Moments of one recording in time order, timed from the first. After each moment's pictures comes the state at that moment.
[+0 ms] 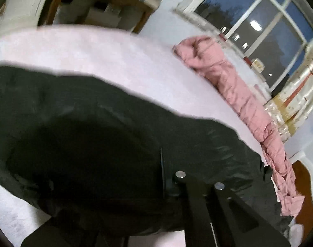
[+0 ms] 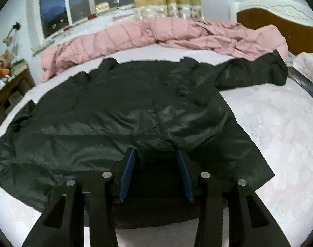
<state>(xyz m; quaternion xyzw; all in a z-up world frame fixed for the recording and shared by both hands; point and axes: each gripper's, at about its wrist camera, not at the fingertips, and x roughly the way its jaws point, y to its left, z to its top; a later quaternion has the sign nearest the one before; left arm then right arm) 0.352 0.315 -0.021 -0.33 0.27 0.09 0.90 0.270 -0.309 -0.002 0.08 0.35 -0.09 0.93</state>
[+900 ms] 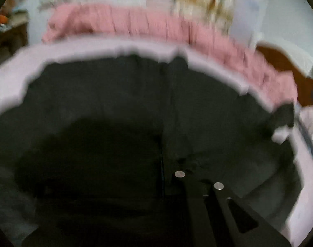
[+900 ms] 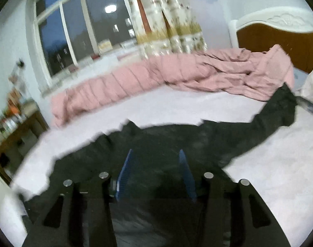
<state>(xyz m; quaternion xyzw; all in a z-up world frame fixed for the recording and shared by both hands) 0.410 -0.060 -0.010 -0.06 0.41 -0.15 0.90 0.321 -0.304 0.123 0.16 0.23 -0.06 0.96</state>
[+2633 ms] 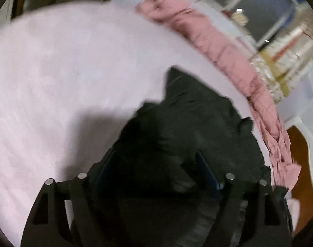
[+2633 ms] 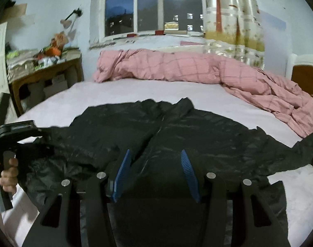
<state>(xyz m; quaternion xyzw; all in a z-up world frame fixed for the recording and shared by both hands) 0.387 0.144 -0.007 -0.32 0.41 0.03 0.85 0.321 -0.192 0.072 -0.03 0.27 0.08 0.96</state>
